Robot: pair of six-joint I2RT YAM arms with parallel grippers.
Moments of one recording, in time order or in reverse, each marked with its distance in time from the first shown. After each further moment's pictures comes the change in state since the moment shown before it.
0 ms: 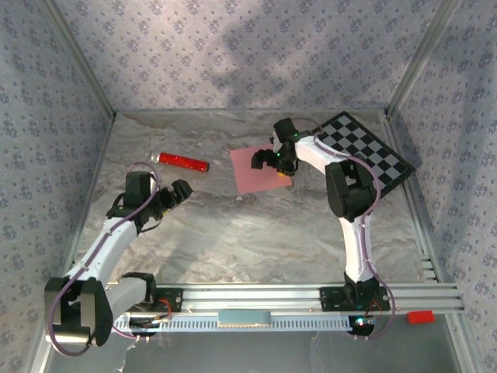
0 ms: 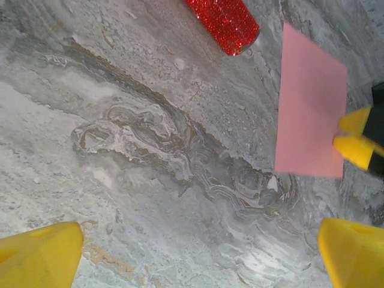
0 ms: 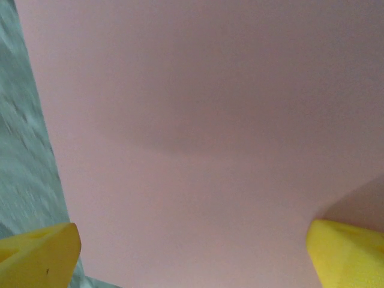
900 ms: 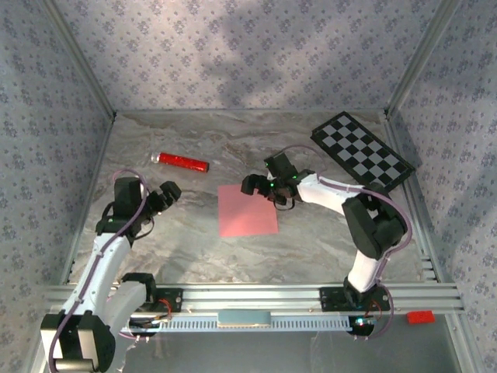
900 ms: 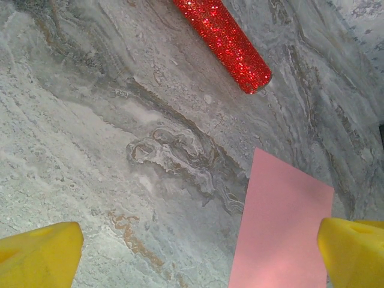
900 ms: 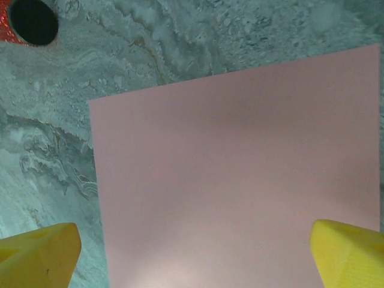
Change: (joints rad) left arm 0.044 -0.179 -0.005 -0.114 -0.105 -0.003; right arm 0.209 -0.396 -0.550 0.403 0.093 0.301
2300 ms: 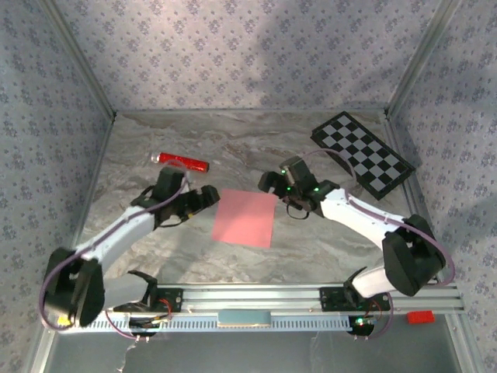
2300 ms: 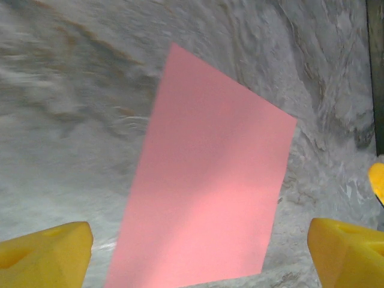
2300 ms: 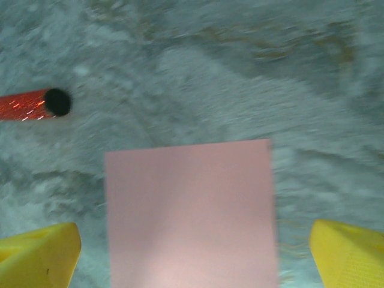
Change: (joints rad) left arm -0.382 0.397 0.136 0.127 0.109 -0.103; right arm -0.023 -0.353 -0.196 -0.068 0.232 0.183
